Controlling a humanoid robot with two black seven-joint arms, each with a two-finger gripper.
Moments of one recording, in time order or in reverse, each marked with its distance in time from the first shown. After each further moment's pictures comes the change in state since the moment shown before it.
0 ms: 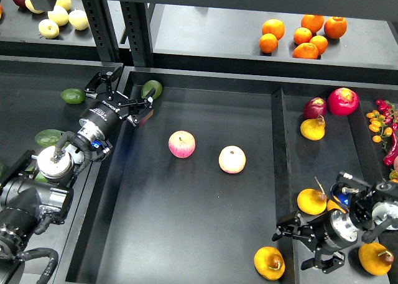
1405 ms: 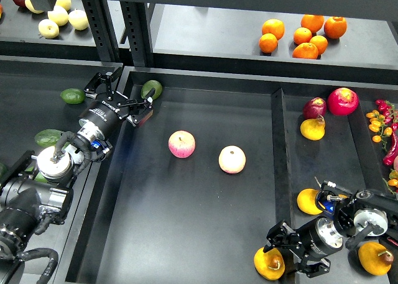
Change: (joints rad) left arm 0.001 0.000 -0.002 0.000 0.000 0.001 0.000; right arm -0.043 0.104 0.033 -0.094 -0.049 0.000 0.000
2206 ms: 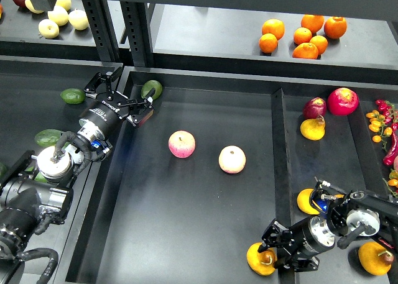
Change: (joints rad) left arm 0.000 0.000 0.000 -0.002 0.000 0.000 0.000; right arm -0.037 0.045 0.125 -0.040 -0.090 0.000 0.000
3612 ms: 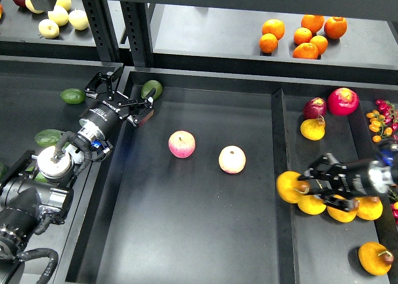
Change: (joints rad) left arm 0.000 0.000 0.003 0.000 0.000 0.000 0.000; right arm 0.093 -0.381 0.101 0.068 0.337 0.000 0.000
